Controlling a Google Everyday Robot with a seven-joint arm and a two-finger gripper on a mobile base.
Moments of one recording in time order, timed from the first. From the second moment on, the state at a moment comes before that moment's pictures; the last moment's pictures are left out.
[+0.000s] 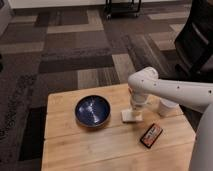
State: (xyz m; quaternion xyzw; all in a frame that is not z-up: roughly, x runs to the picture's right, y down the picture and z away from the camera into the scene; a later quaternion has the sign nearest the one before) arm 0.174 0.136 0.796 -0.35 0.04 0.08 0.93
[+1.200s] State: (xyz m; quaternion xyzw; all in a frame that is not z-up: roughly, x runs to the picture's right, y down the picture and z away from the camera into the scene) arm 0.104 0.123 0.833 -0.37 -0.01 -0.09 0.92
